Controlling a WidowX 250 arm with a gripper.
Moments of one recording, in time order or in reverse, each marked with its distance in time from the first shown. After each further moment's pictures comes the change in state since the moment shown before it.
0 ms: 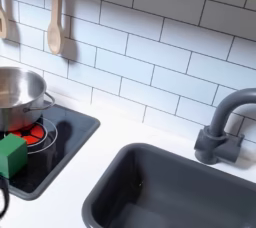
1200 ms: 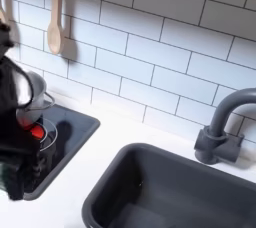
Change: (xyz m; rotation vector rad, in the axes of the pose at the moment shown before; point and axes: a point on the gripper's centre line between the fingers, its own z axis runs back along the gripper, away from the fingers) arm 0.091 0.037 -0.009 0.039 -0.094 -0.013
